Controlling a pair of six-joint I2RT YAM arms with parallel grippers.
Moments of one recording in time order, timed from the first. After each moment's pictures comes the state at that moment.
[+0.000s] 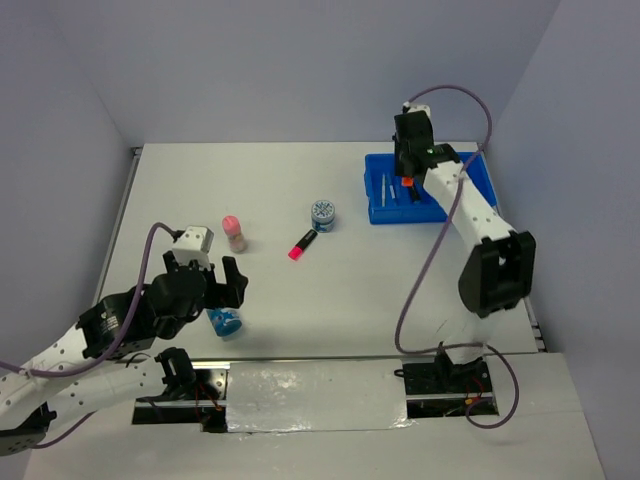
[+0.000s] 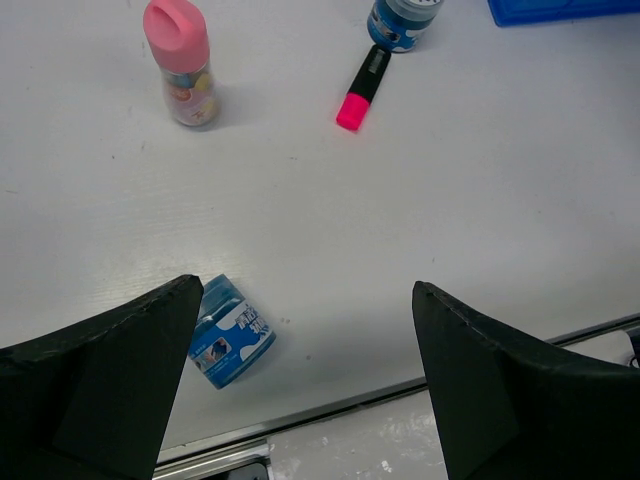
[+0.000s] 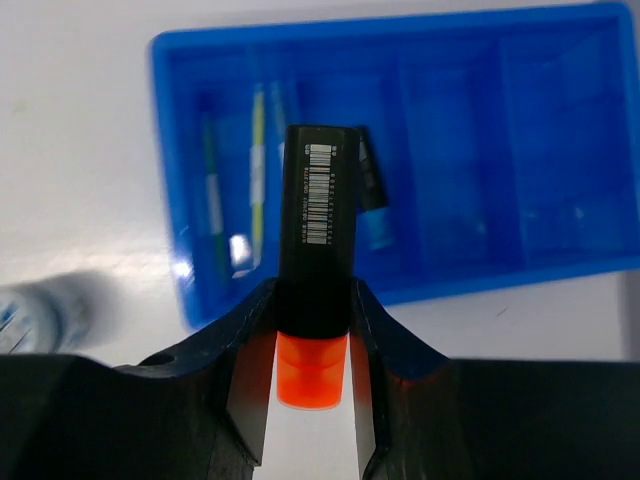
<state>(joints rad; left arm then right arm) -1.02 0.64 0.93 -0.91 -0.62 -0.64 0.30 1.66 1.55 -0.58 0.38 0.19</state>
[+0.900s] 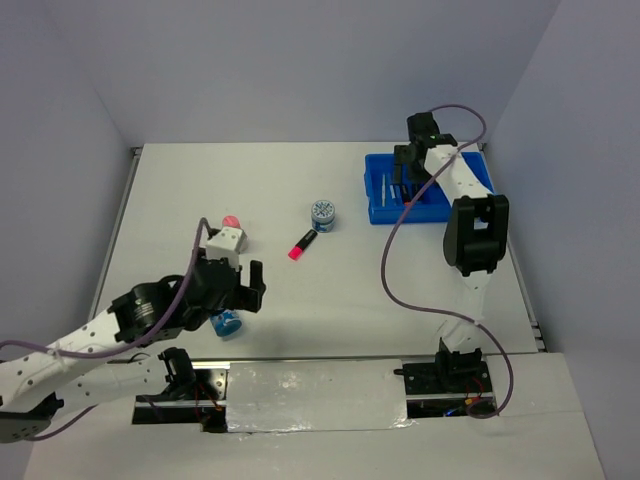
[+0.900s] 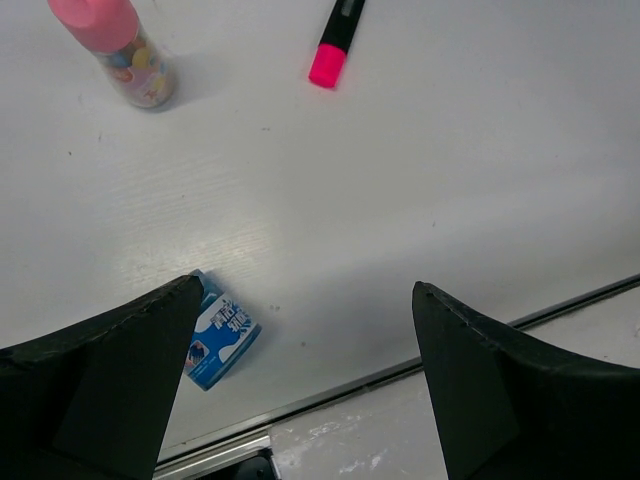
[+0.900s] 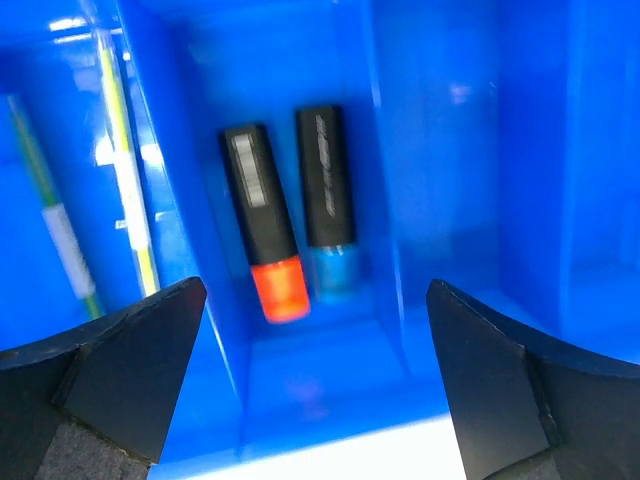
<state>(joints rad) -1.04 0.75 0.92 -0.86 -0.54 -0.58 0.10 2.15 1.90 -0.76 0.27 0.13</state>
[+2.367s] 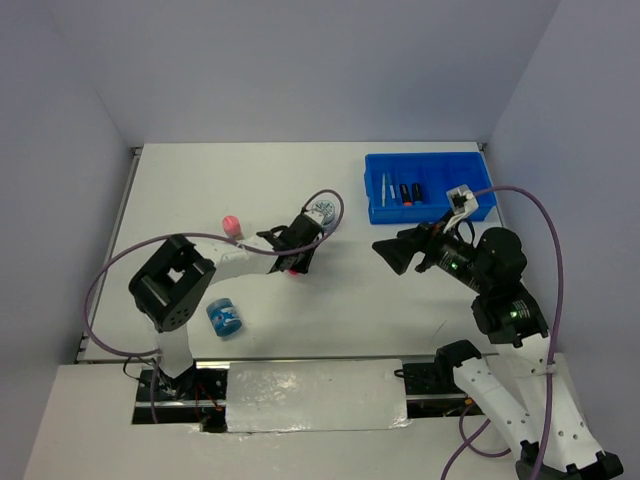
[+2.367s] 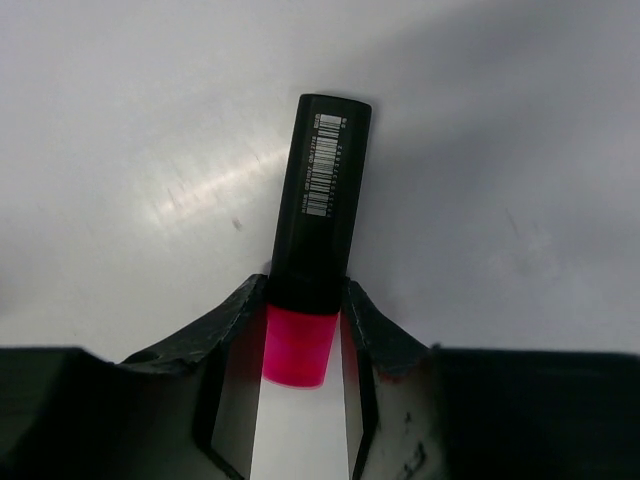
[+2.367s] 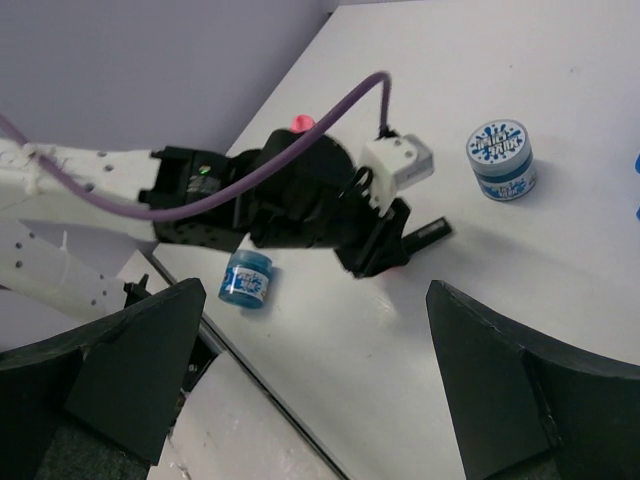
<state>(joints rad) -0.73 1.84 1.10 -0.23 -0.26 -0.30 0.29 0.60 0.85 -0.36 -0.48 0.48</state>
